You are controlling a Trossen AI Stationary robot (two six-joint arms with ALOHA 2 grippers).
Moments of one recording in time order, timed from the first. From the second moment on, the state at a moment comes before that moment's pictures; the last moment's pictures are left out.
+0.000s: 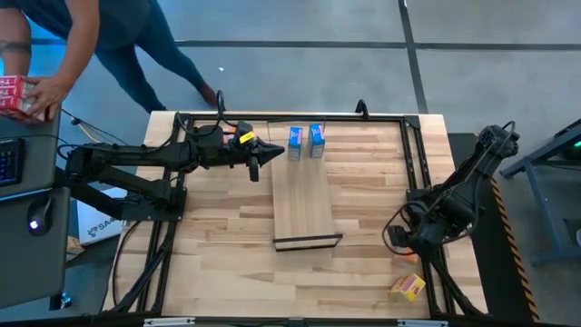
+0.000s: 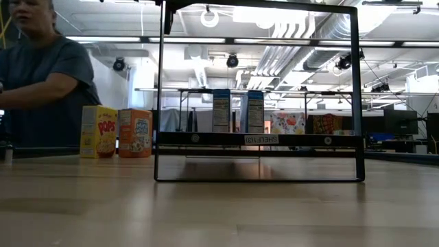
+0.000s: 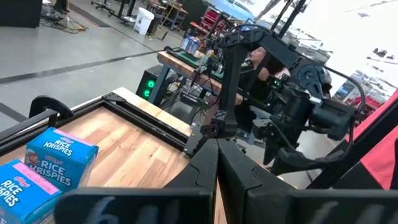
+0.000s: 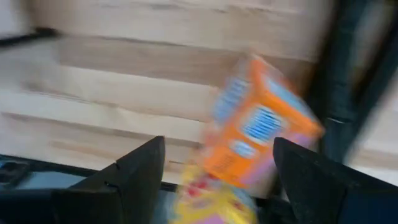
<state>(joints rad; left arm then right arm) 0.13 1.18 0.89 0.23 -0.04 -0.46 0.87 1.06 0.96 -1.22 -0.06 2.32</state>
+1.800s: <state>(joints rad) 0.10 1.18 0.89 0.23 -0.03 -0.43 0.86 1.07 0.96 -1.25 -0.16 2.36</state>
